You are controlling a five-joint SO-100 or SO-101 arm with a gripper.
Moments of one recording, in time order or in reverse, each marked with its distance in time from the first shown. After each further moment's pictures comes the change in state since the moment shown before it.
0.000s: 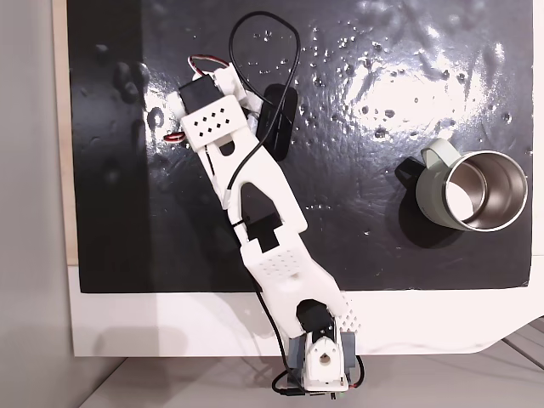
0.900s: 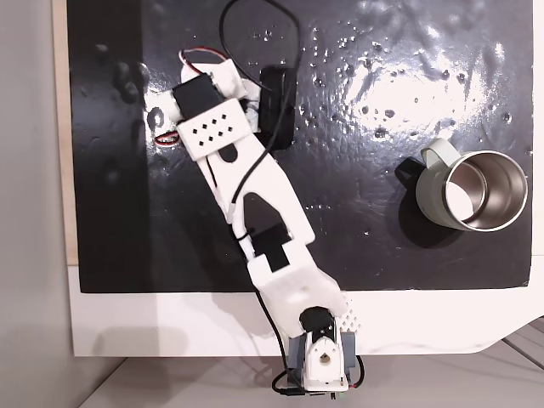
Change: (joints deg) arm 1.6 11.6 -3.3 6.4 -8.3
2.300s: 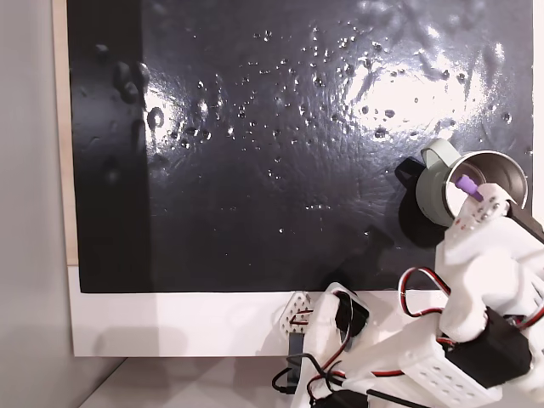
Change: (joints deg) arm 63.5 67.1 43.2 1.4 -27.2
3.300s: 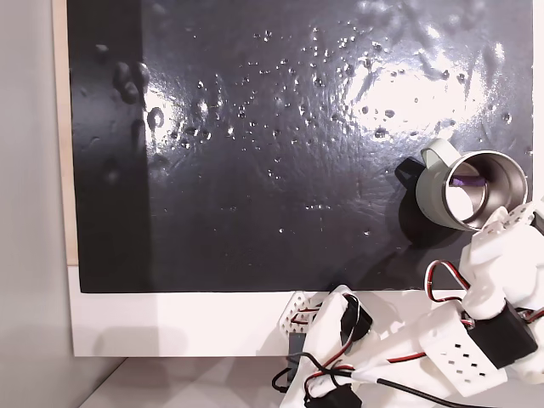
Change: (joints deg) arm 9.7 2.1 16.7 -16.4 -3.9
